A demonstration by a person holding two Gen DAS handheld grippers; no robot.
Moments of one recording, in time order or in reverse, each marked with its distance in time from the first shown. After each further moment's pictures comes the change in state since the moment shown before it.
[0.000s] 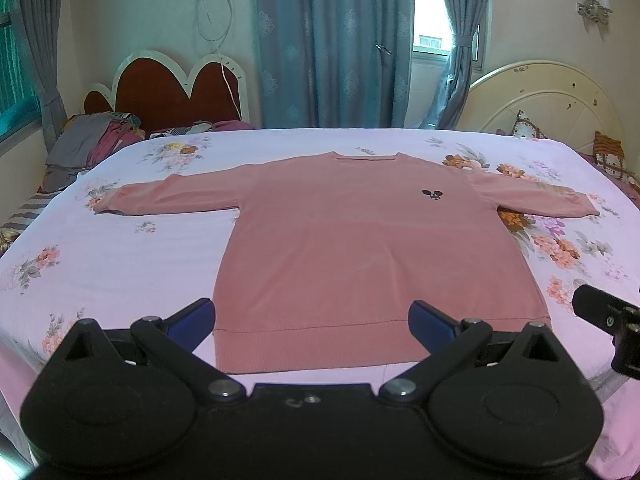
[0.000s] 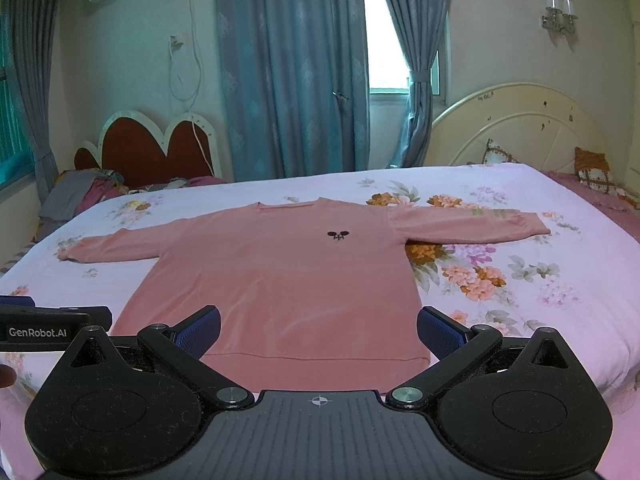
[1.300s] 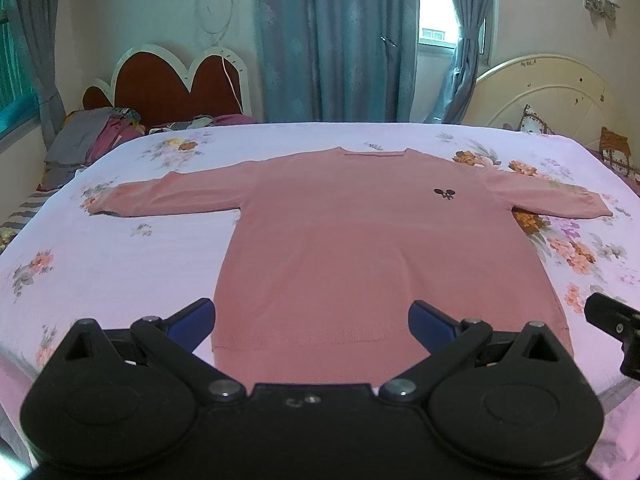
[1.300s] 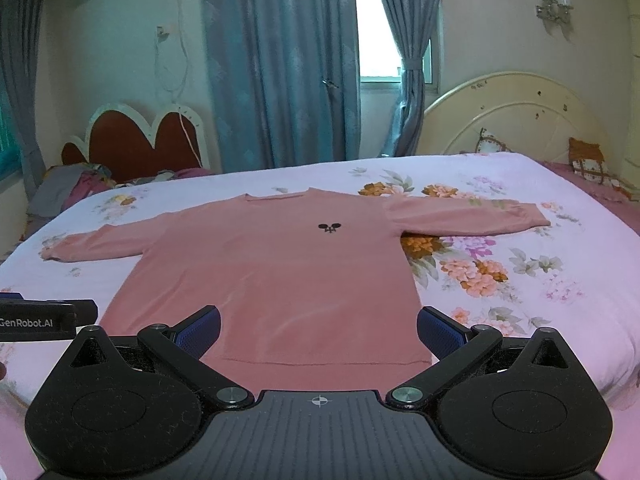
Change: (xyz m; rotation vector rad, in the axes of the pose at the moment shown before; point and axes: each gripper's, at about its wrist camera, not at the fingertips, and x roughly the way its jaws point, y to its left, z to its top) left arm 0.036 0.002 0.015 0.003 0.024 0.013; right arm 0.033 -0.005 0.008 0.023 0.036 -0.036
